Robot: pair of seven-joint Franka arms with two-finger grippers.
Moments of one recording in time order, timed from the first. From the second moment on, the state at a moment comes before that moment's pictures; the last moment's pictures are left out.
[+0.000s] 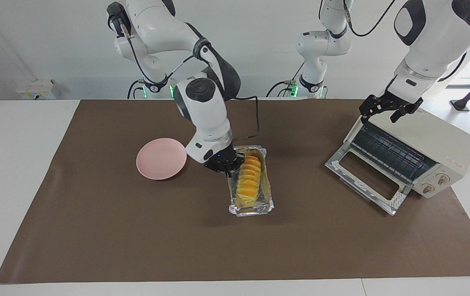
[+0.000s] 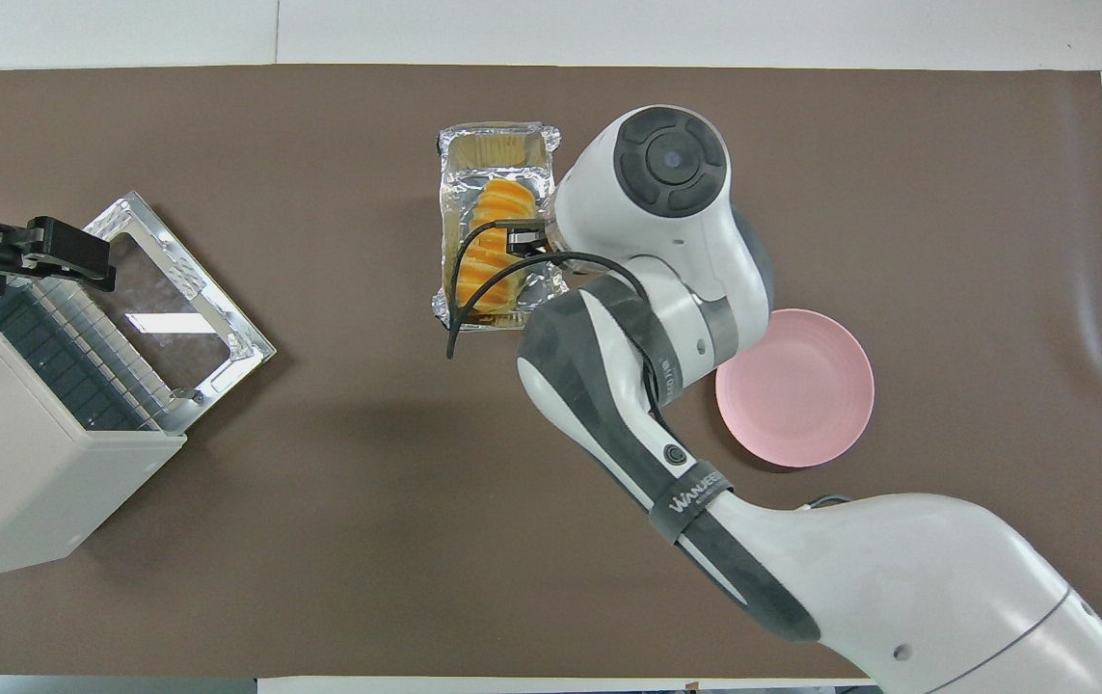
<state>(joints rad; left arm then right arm) -0.07 0.08 -0.02 -1.51 0.00 1.53 -0.04 0.42 0.52 0.15 -1.45 0.04 2.17 0.56</state>
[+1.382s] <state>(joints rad) -0.07 0.08 -0.02 -1.51 0.00 1.53 -0.04 0.44 0.54 0.14 -1.37 0.04 2.02 0.72</state>
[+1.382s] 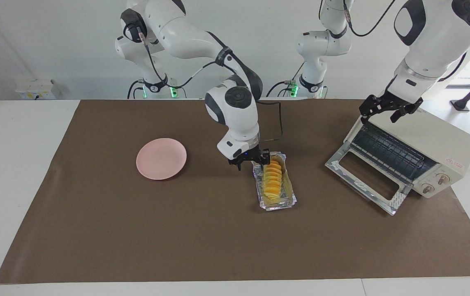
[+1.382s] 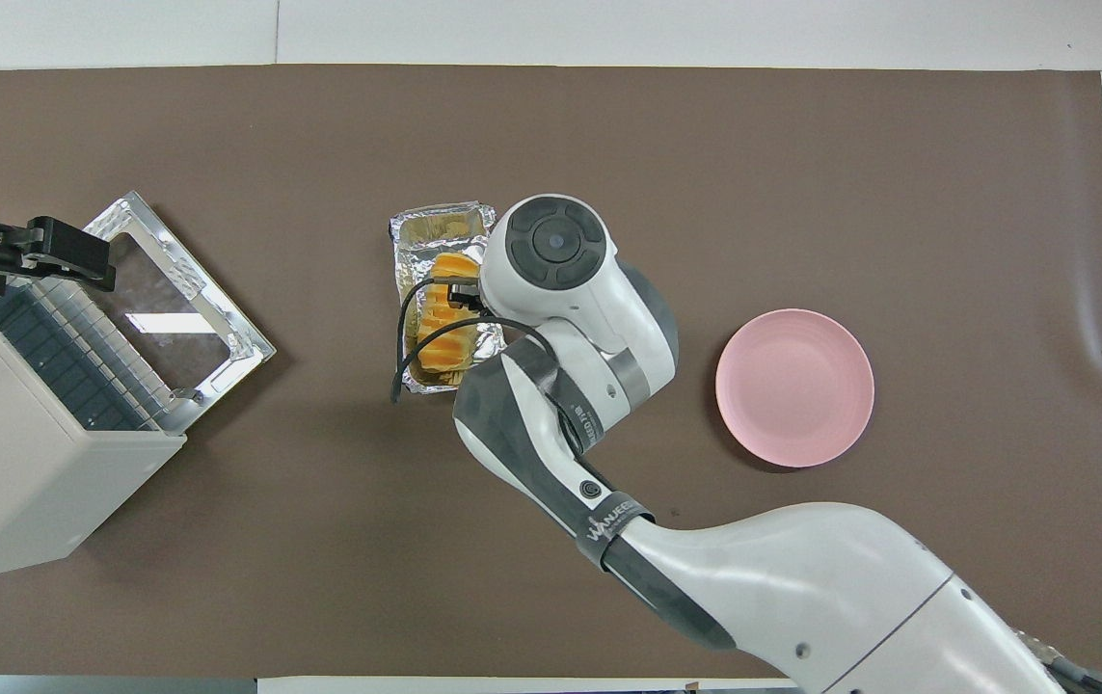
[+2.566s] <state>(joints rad) -0.49 0.22 -0.04 -1.56 0.03 1.79 -0.40 0.02 0.26 0.14 -1.42 0.04 1.64 -0.03</state>
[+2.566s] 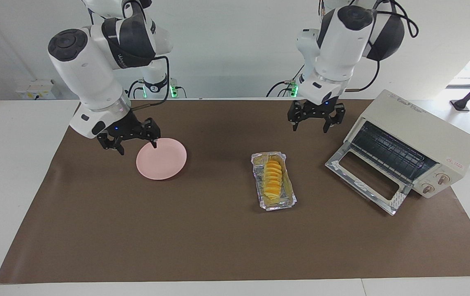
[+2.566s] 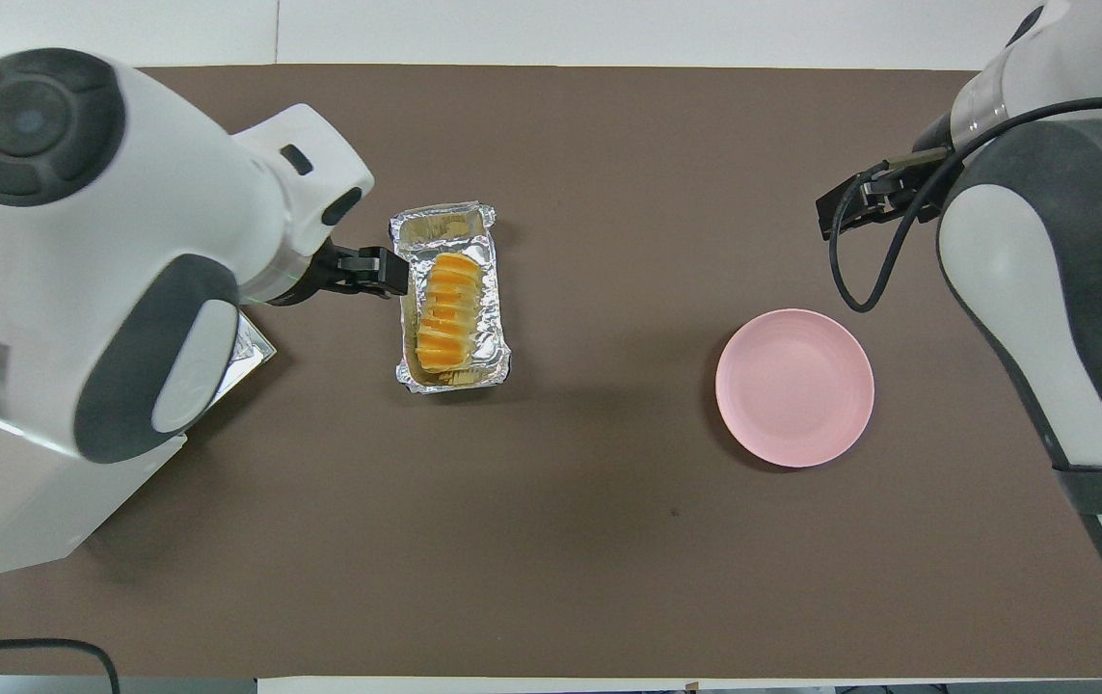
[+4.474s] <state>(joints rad) -0.61 0.60 -0.03 -1.48 0.07 2.00 -0.61 -0.10 -0.06 0.13 -1.61 0.01 1.54 -0.05</state>
